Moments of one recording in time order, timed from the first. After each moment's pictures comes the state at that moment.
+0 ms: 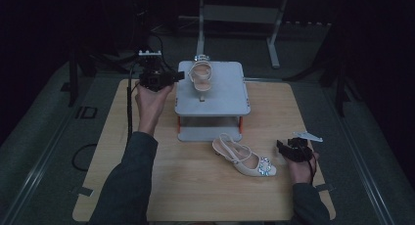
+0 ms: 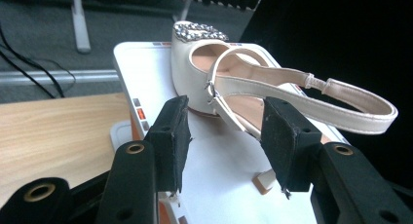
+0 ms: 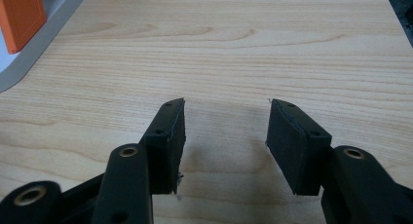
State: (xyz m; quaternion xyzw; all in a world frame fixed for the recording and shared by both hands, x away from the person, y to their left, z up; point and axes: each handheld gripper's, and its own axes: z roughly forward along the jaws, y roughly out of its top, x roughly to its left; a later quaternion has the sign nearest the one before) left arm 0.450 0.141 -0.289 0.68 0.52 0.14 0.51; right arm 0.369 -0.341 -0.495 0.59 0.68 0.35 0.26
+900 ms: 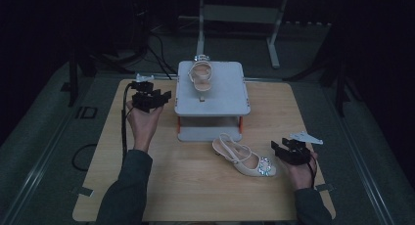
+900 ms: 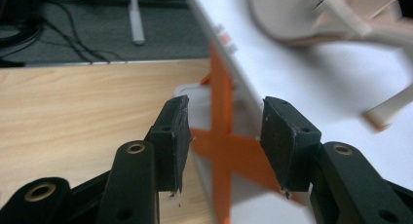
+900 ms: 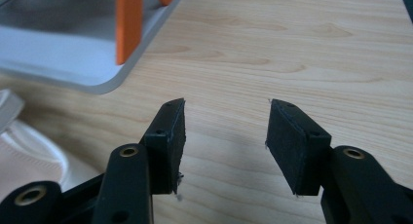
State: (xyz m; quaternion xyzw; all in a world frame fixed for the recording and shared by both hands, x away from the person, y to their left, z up) left arm 0.431 0.164 -0.359 0.68 0.55 0.21 0.44; right arm 0.343 -0.318 -0.463 0.53 0.71 0.38 0.26
